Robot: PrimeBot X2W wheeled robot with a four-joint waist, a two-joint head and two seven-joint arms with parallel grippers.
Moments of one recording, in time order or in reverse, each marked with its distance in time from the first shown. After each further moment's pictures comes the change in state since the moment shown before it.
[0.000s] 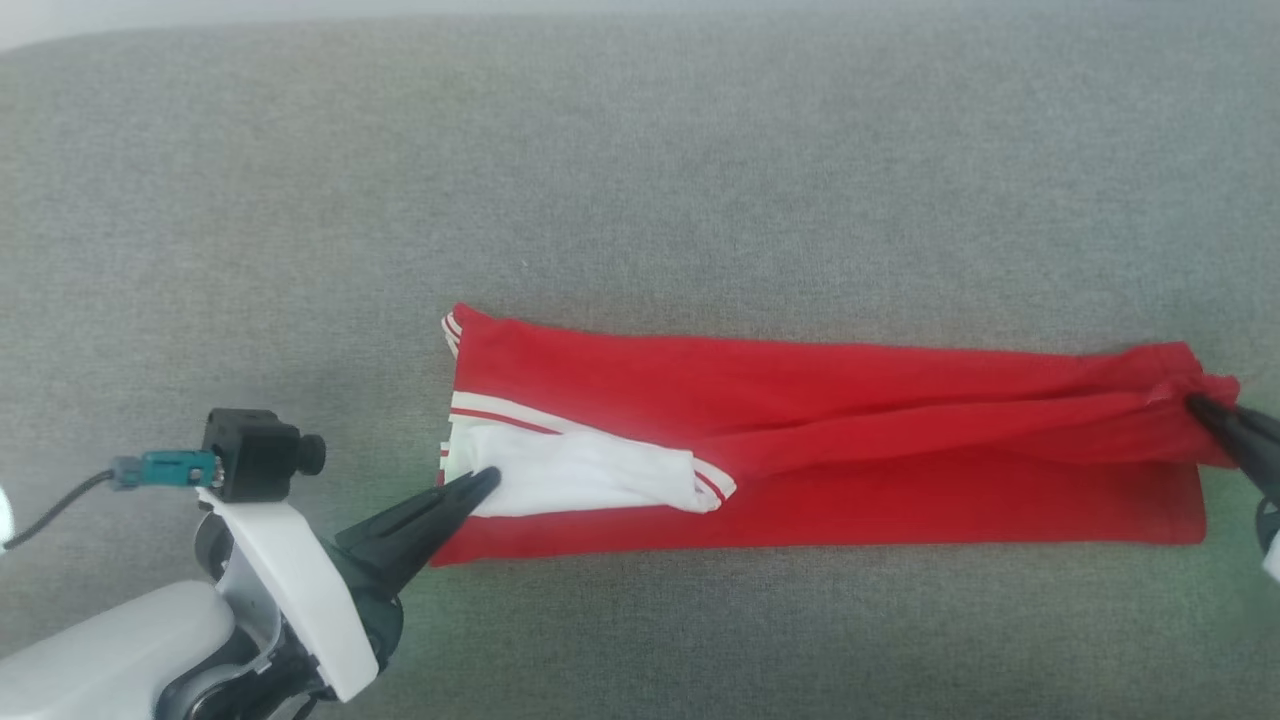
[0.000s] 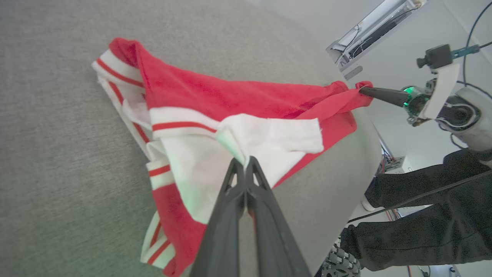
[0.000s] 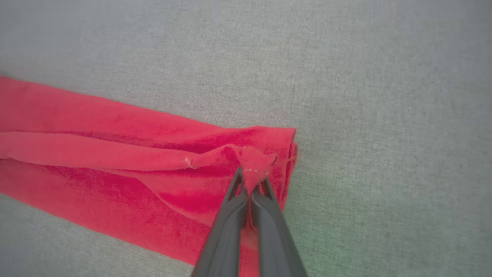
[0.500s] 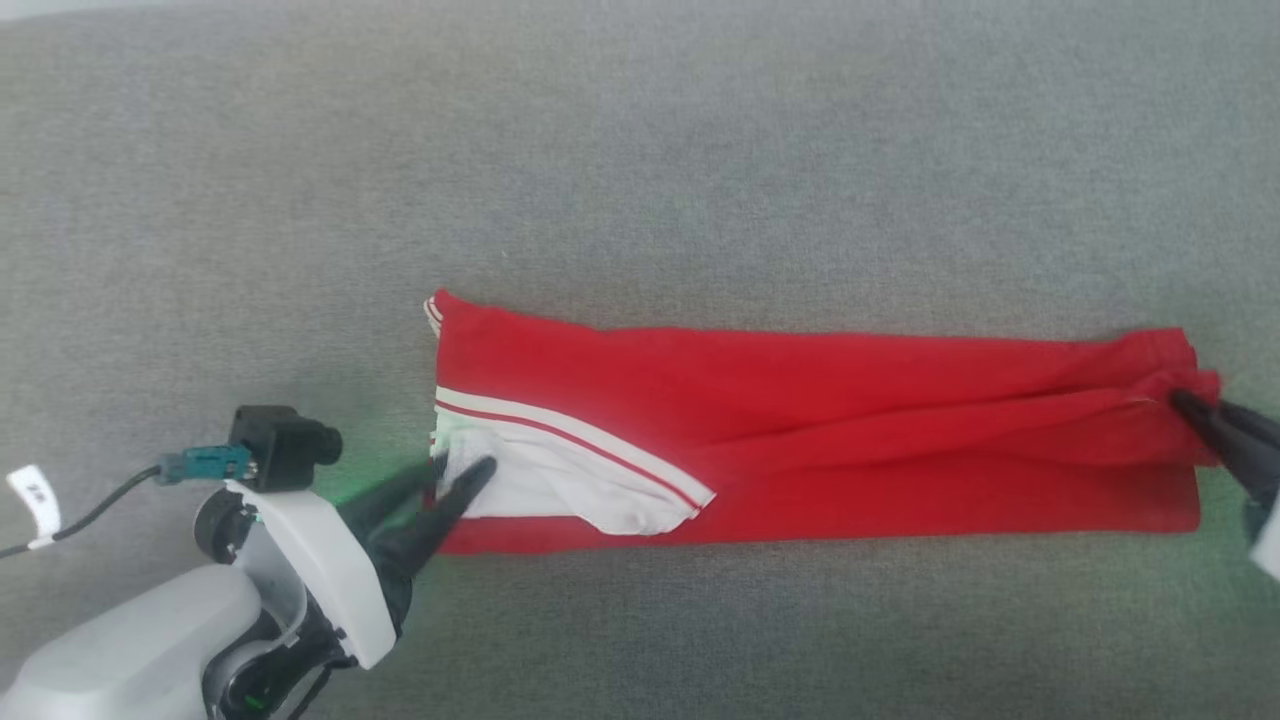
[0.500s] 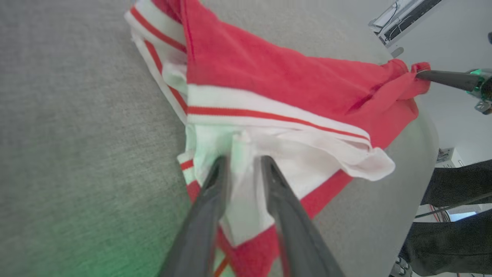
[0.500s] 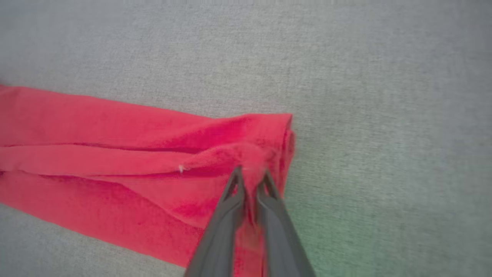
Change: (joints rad) left arm 0.007 -0.137 0.005 0.271 0.121 0.000 -0.024; right arm -0.027 0.039 0.011 0.044 0.017 0.000 -0.007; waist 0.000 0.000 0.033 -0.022
